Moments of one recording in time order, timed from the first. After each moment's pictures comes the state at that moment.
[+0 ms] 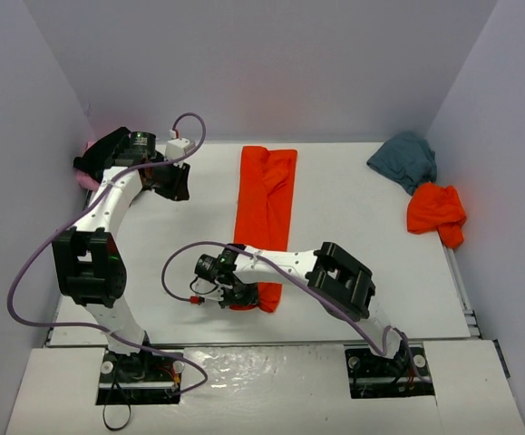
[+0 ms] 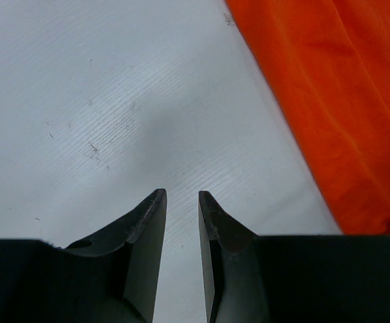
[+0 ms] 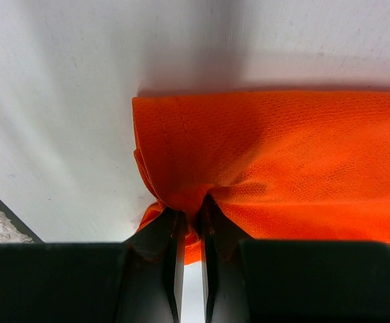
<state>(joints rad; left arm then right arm) -0.07 1.77 1.58 -0.79 0.47 0.34 1.17 2.13 1.56 -1.00 0.04 -0.44</state>
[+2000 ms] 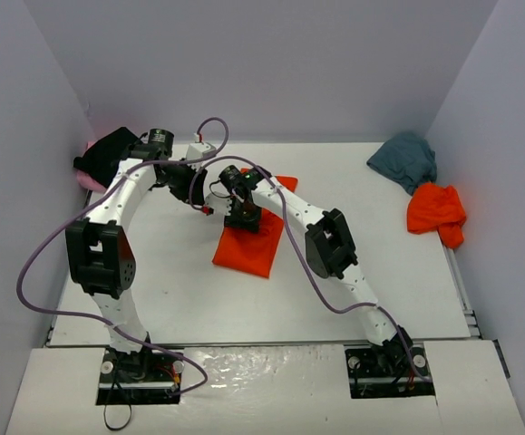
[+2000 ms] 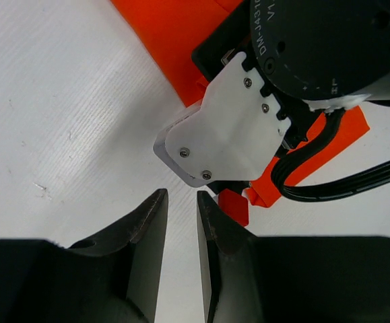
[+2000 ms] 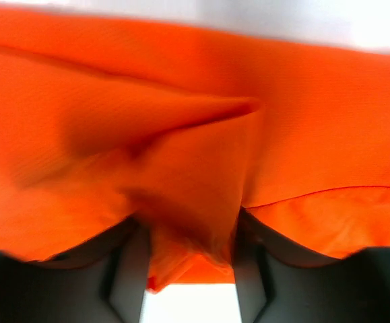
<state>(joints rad) -0.16 1.86 1.71 -0.97 0.58 0.49 0.74 2.53 2.32 -1.10 -0.02 -0.75</state>
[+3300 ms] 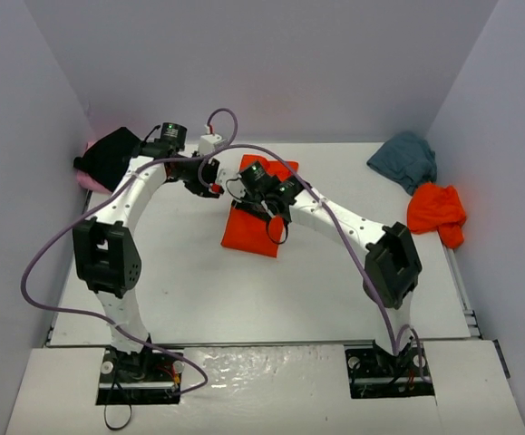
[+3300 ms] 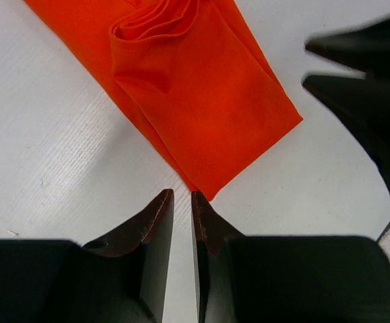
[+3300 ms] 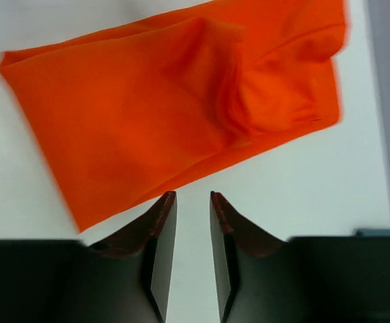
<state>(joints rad) -0.22 1.88 1.77 -0.90 0.63 0.35 0.78 1.91 1.66 -0.62 0.18 -0.50</state>
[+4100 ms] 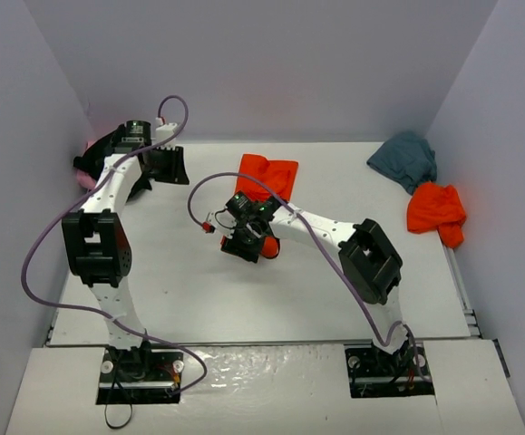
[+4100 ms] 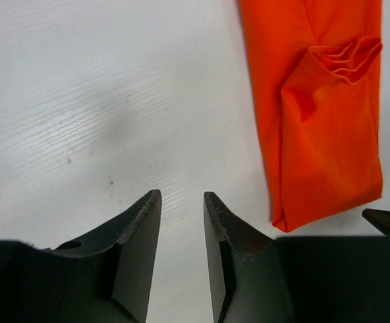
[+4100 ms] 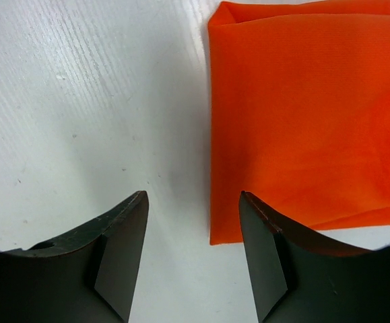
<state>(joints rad) -0.02 1.93 1.74 -0.74 0.47 0.11 0.87 2.02 1.56 -0.69 -0.09 -0.45</state>
